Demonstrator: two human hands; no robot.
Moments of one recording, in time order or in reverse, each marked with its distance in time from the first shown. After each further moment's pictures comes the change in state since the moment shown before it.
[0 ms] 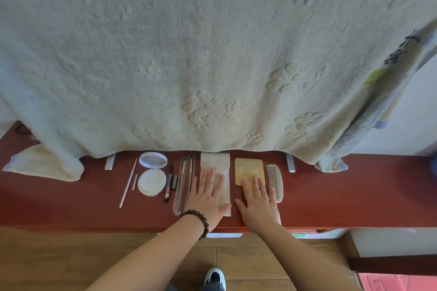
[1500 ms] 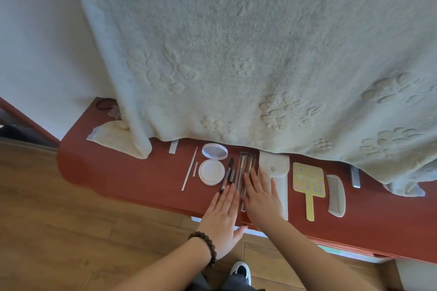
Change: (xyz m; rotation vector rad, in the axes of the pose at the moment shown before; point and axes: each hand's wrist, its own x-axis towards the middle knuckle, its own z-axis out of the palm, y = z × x) left_hand -0.093 -0.077 0.012 -0.048 0.074 -0.007; right_hand 0.015 -0.134 0.002 -0.140 0.025 -0.285
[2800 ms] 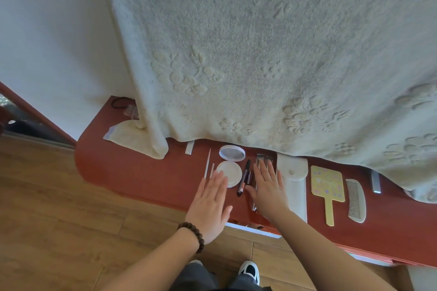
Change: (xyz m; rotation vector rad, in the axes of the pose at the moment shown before) left_hand -0.010 -0.077 -0.014 -0.062 0.114 -0.092; right_hand 0.029 -0.030 -0.016 0.140 0.074 0.033
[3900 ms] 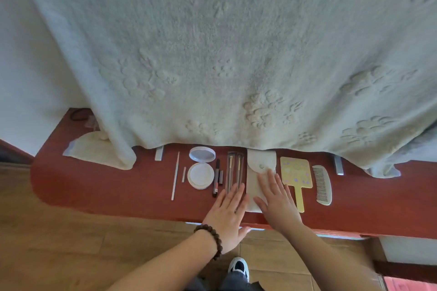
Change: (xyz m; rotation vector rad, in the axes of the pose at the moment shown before) left_hand 0.025 0.086 0.014 0.099 -0.203 0.302; right_hand -0.051 0.086 0.011 0.011 -0.053 0.116
